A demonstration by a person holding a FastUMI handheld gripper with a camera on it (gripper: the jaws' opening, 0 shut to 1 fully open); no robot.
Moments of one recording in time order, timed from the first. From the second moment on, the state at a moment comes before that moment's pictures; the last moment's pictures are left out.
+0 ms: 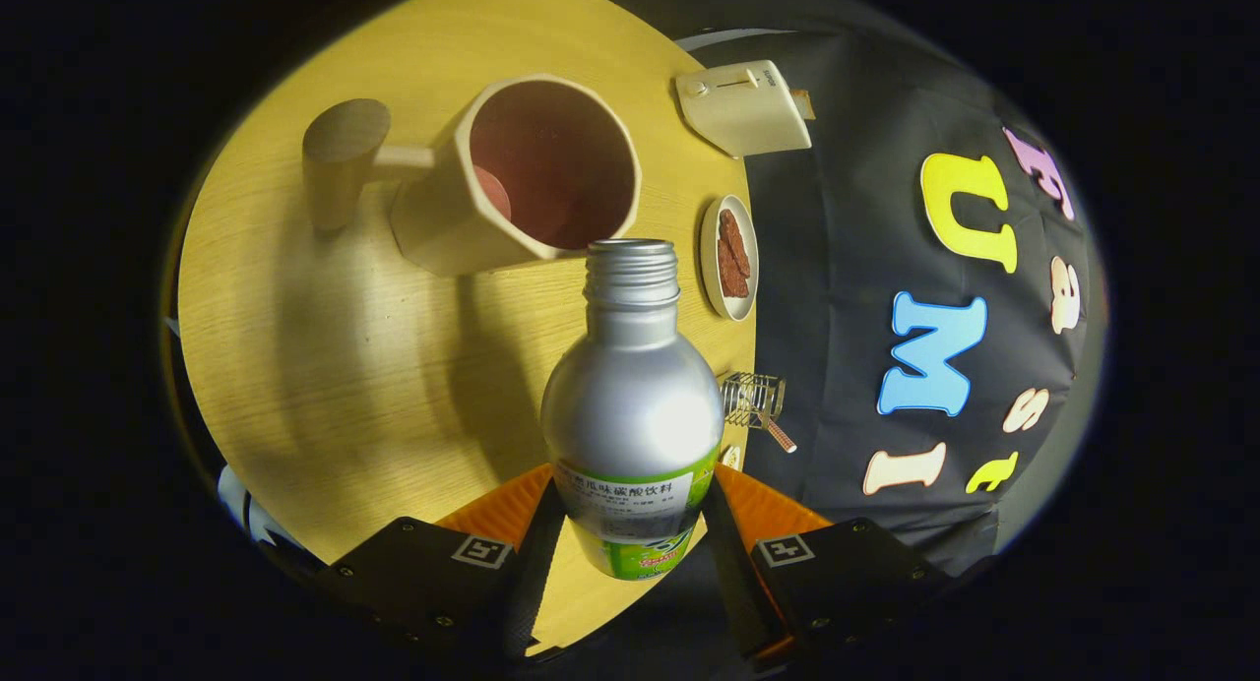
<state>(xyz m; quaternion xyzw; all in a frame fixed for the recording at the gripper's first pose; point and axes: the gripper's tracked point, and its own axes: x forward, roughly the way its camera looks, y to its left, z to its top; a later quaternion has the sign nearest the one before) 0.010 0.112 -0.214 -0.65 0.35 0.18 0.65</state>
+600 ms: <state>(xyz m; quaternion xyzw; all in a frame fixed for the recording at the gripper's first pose) 0.009 0.121 -0.199 -0.71 0.35 0.19 0.58</state>
